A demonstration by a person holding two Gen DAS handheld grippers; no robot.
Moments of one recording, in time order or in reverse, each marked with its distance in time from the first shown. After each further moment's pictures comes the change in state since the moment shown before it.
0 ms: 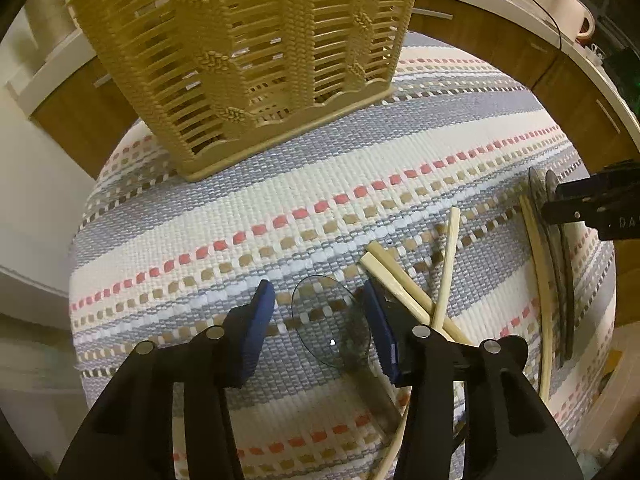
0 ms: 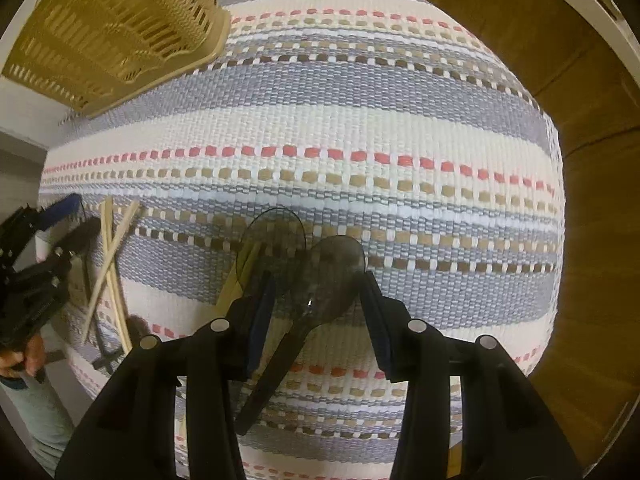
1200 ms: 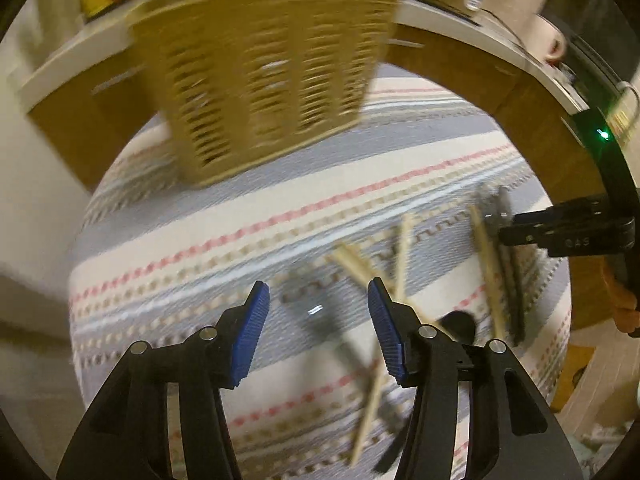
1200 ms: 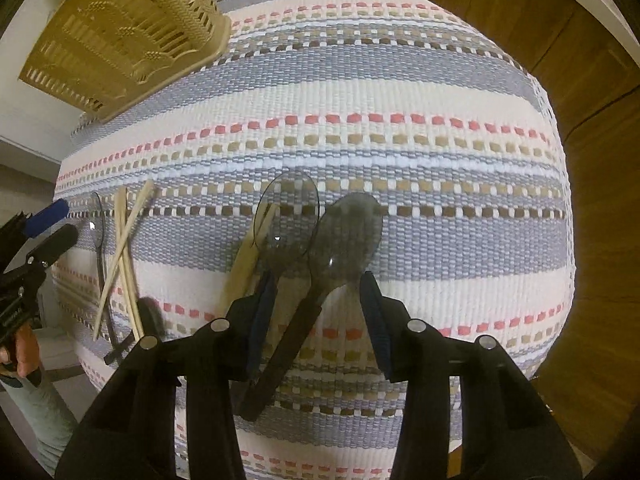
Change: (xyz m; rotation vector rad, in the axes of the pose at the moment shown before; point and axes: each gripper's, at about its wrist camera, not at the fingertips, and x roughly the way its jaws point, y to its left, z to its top) left arm -0.051 0.027 -0.046 -0.031 -0.057 -0.125; right arm -0.004 -0.013 -0.054 0.094 -0.064 0.064
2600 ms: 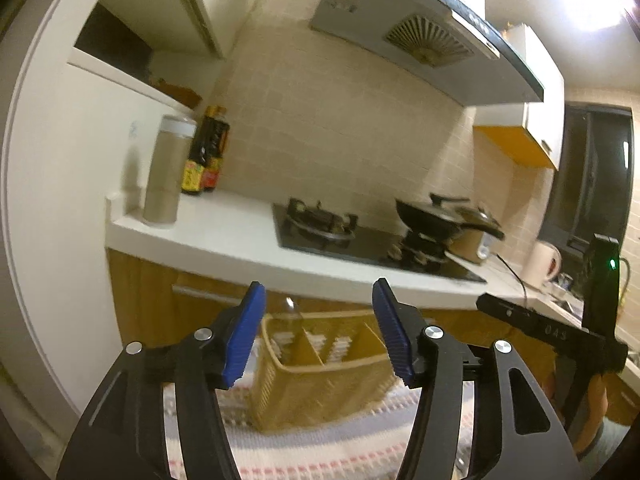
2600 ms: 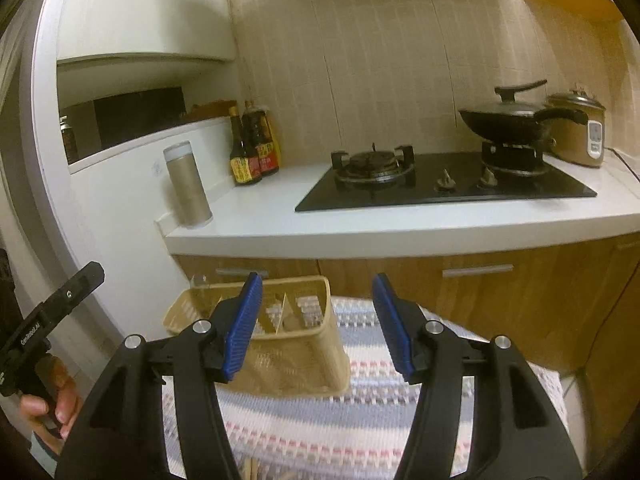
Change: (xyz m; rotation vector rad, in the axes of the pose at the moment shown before) left arm -0.143 0.035 0.032 -0.199 -0.880 0.006; right arm -0.161 0.070 0.055 -0.118 -0.909 0.179
